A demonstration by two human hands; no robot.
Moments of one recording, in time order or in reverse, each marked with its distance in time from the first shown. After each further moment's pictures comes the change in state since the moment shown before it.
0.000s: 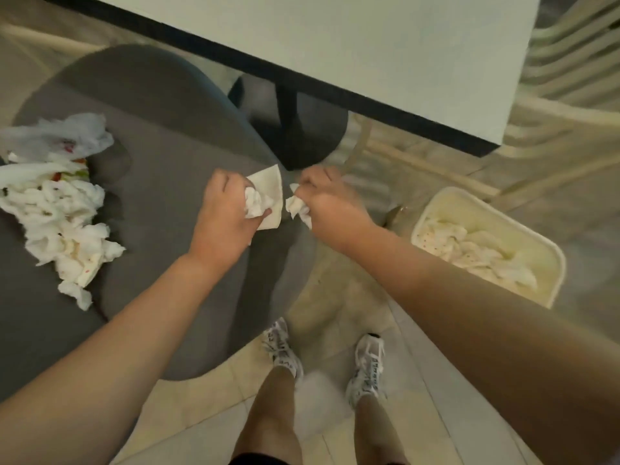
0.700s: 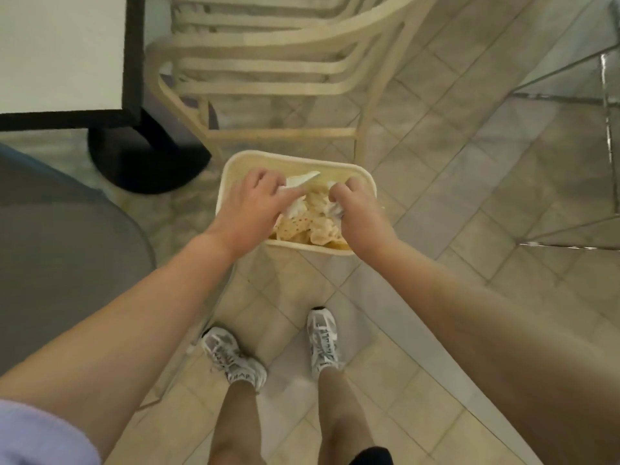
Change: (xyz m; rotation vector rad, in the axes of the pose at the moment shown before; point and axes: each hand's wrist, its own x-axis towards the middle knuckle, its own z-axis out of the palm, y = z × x) left_hand -0.030 0.228 0.206 0.418 -0.429 0.834; right_hand -0.241 0.239 0.029 0.402 0.260 0.571
